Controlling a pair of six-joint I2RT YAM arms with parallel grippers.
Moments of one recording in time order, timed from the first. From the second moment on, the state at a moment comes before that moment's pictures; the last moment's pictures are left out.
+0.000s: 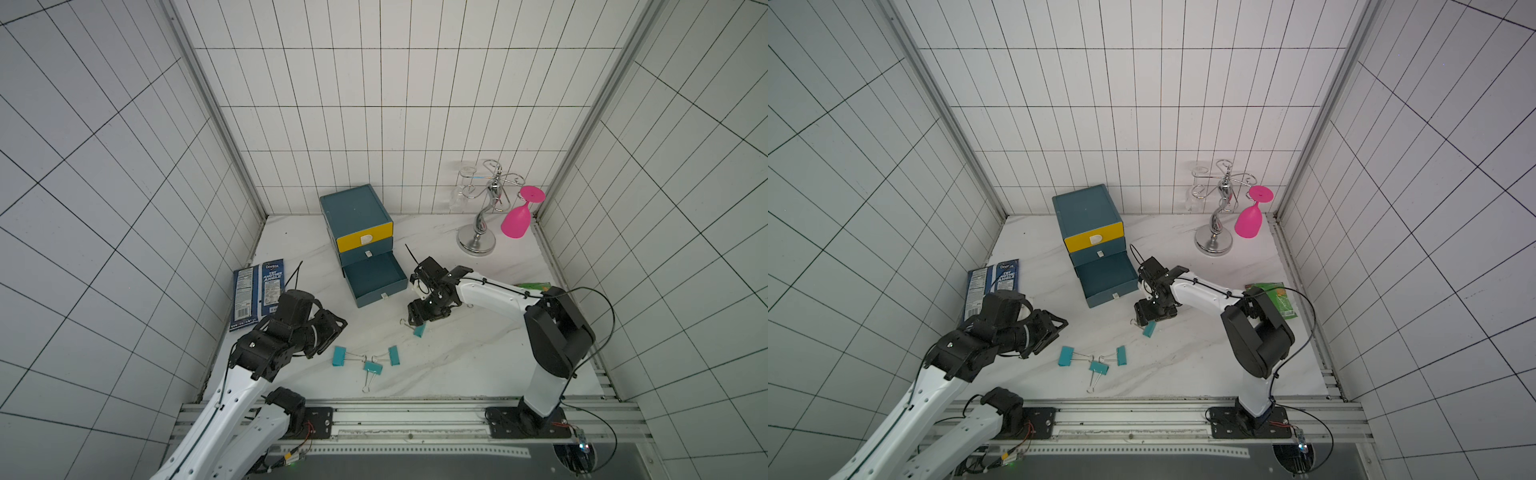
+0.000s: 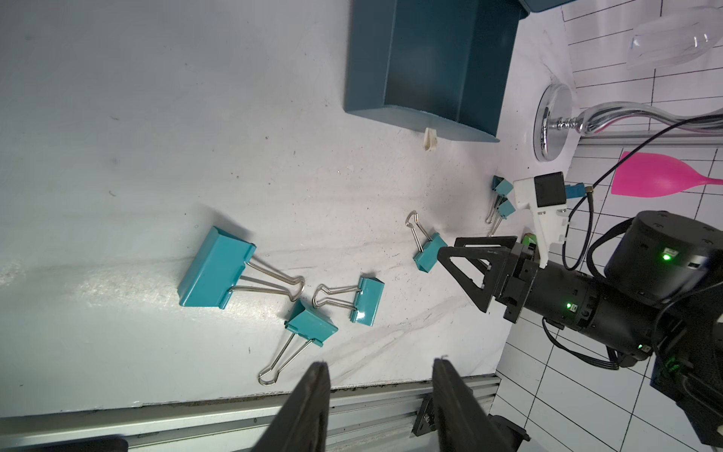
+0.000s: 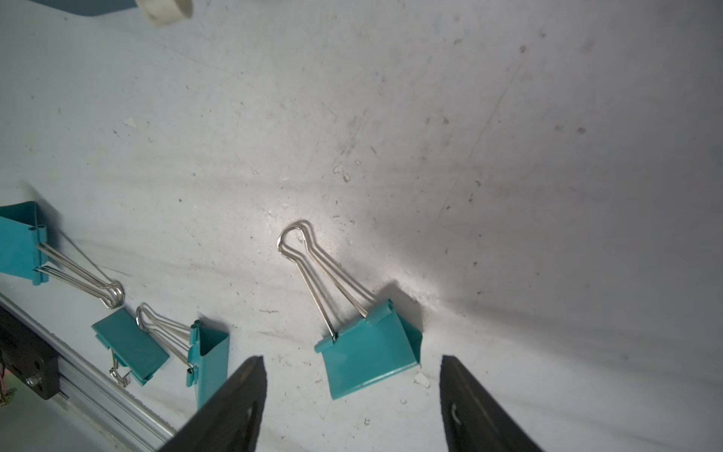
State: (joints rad) left arm -0.38 0.71 0.77 -0.94 0.28 -1.10; right arm 0.80 1.80 1.22 -0.74 -0.24 0.28
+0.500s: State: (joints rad) left arm -0.38 0.72 0.77 -0.97 0.28 -1.10; right arm 0.80 1.87 1.27 -0.76 -0.26 0.25
